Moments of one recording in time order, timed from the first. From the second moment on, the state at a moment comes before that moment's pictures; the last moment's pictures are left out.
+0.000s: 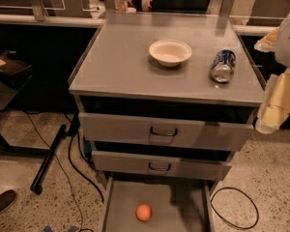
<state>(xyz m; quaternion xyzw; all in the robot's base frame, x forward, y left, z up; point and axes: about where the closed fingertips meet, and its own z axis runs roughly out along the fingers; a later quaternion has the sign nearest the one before) 0.438 -0.217 0.976 -0.60 0.78 -0.03 0.16</state>
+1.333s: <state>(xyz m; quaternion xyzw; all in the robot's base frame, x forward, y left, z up) 0.423 -0.201 0.851 -0.58 0.79 0.01 0.18</state>
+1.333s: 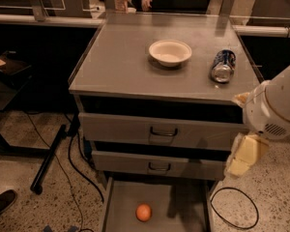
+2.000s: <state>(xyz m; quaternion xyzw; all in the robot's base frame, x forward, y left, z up) 0.409 -0.190 0.764 -0.58 0.79 0.05 0.17</state>
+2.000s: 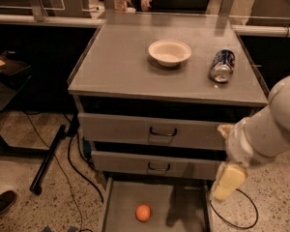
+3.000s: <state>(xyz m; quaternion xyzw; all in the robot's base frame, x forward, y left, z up) 0.403 -0.163 0.663 -0.58 0.79 0.08 0.15</state>
